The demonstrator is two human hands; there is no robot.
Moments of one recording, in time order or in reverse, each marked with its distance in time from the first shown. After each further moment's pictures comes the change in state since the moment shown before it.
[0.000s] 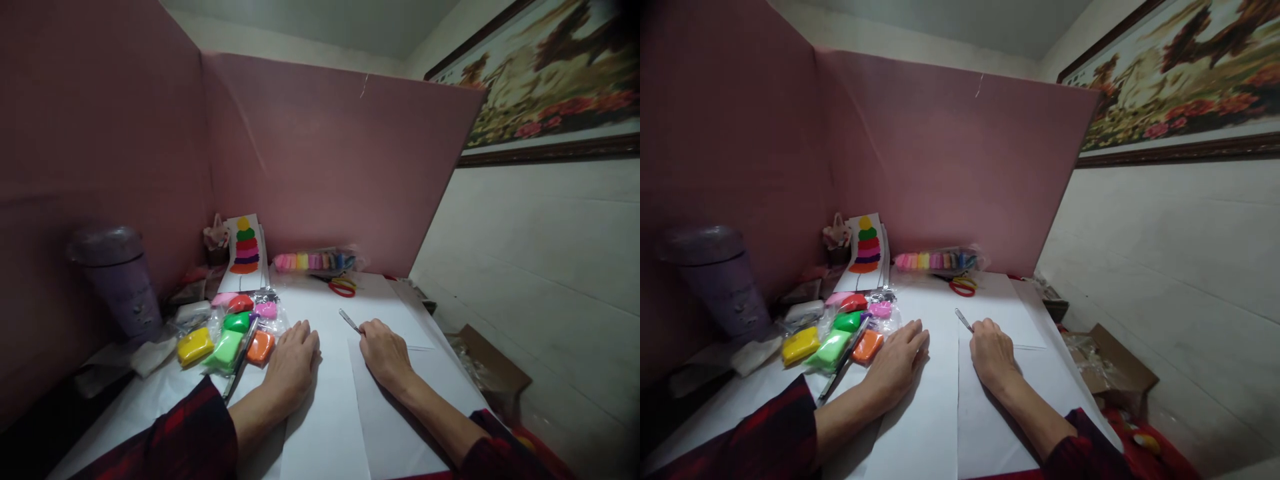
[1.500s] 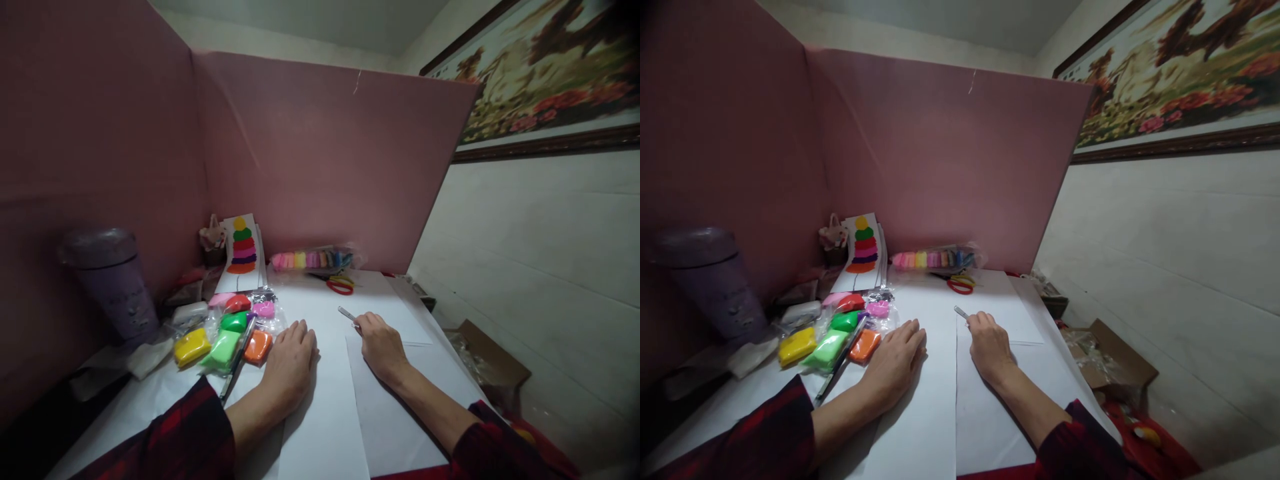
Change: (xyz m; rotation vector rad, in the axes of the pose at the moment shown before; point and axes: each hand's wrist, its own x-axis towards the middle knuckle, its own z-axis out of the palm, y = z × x) left_hand 0.000 0.004 -0.001 0.131 -0.010 0.013; right_hand 0.006 0.006 0.008 0.011 0.071 -0.106
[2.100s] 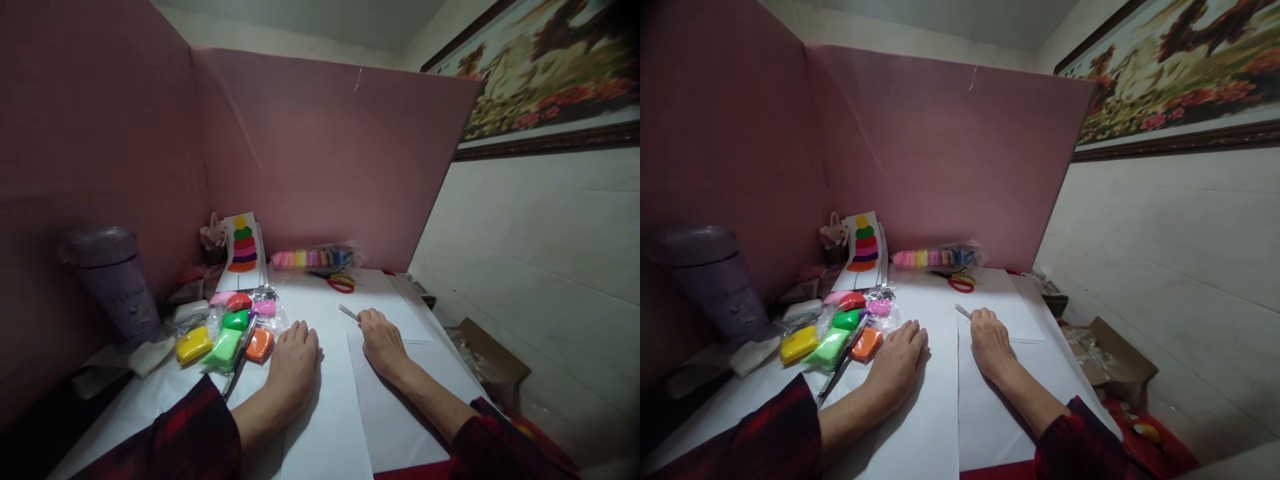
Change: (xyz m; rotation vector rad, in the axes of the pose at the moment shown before) left_hand 0.000 0.006 0.005 0.032 0.028 -0.020; right_hand 0.006 -0.007 -0.004 -0.058 -0.100 0.067
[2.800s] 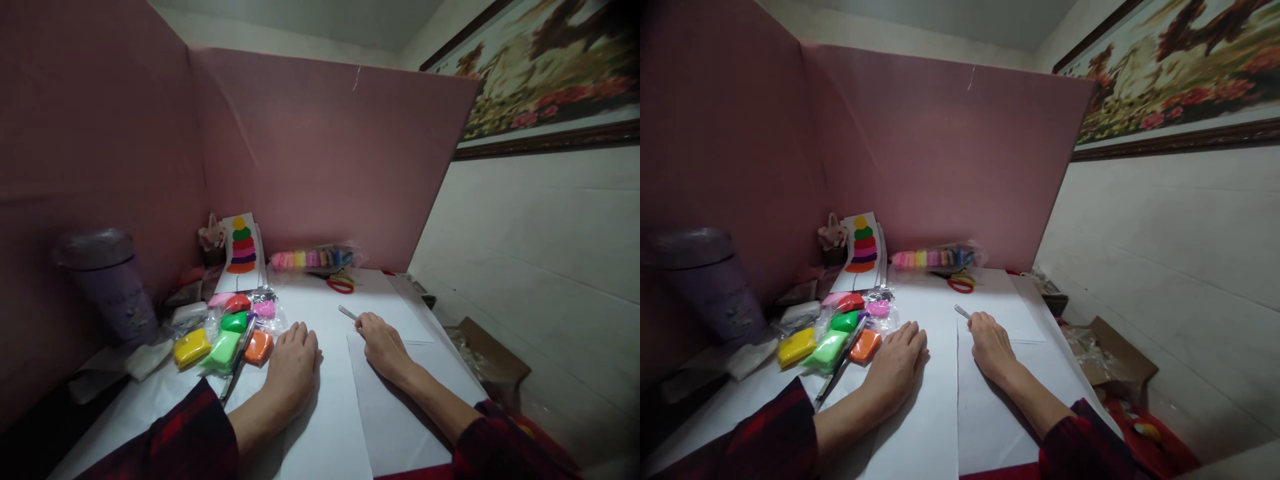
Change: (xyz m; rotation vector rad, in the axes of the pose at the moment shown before) left_hand -0.002 -0.001 0.000 -0.015 0.016 0.007; right_hand -0.004 0.013 0.005 0.233 0.025 -0.078
